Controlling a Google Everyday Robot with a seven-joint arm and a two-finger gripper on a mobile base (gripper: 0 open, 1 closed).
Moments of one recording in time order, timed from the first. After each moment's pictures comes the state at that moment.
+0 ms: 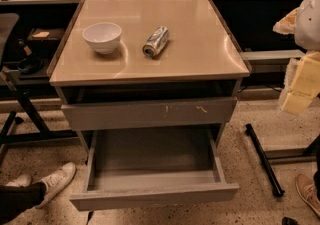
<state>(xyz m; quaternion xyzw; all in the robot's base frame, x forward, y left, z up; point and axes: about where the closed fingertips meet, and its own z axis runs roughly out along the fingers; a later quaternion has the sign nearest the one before) 0.438 -0.217 0.976 -0.60 0.78 -0.03 0.16</state>
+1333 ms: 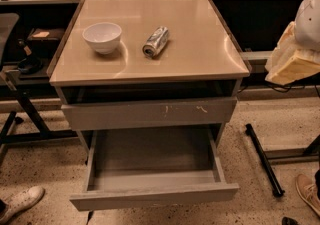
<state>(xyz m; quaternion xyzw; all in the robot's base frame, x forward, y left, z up) 0.438 -0.217 0.976 -0.60 0.78 -0.03 0.16</state>
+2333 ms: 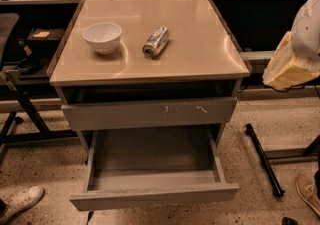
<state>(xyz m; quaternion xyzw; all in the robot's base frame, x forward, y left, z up) 0.434 -0.214 0.968 -0.60 0.78 -0.03 0.16</state>
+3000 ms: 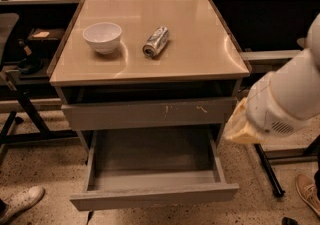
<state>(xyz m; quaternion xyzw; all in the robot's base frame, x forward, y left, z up) 0.399 -0.159 0.857 -0.62 0.76 0.04 0.18</state>
